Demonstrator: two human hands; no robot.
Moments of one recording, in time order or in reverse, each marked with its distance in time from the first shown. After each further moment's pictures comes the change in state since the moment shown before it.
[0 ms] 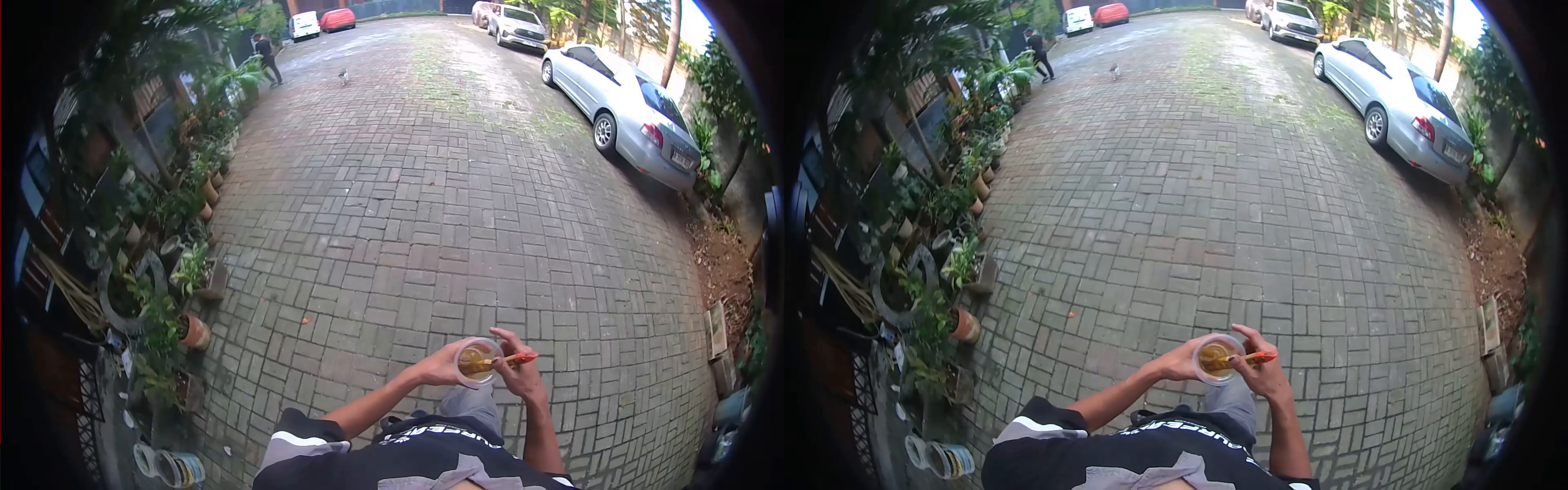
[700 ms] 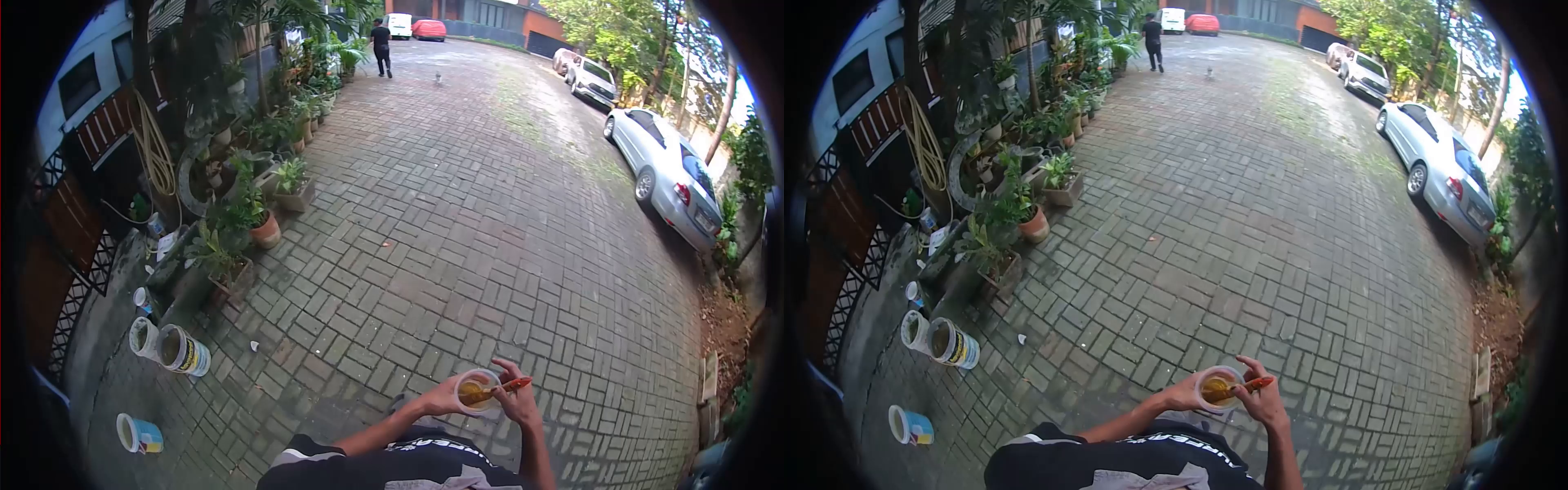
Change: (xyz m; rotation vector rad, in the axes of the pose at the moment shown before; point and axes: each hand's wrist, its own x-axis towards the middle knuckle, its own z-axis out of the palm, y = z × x) left_hand -0.601 -0.006 0.379 -0.268 0.292 -0.015; right_hand -0.555 -0.145 0.303 -0.076 -0.246 0.066
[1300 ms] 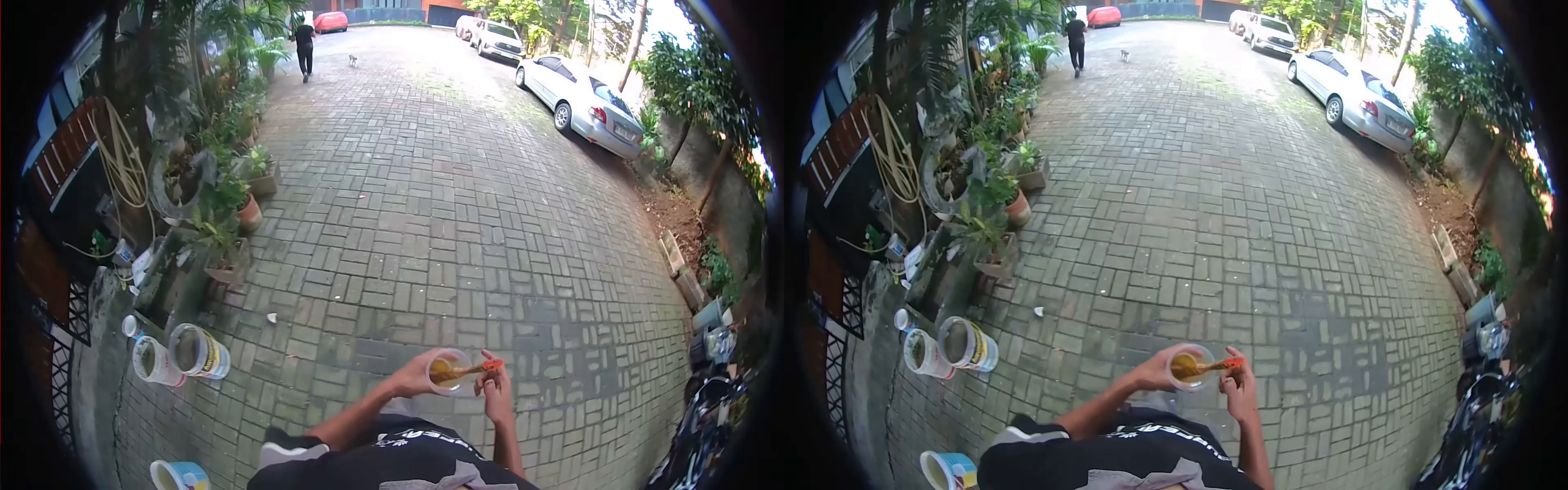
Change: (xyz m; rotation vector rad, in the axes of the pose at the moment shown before) left_hand -0.560 -0.030 0.029 0.237 -0.219 -0.009; right_hand -0.426 -0.110 0.483 0.400 0.454 0.008
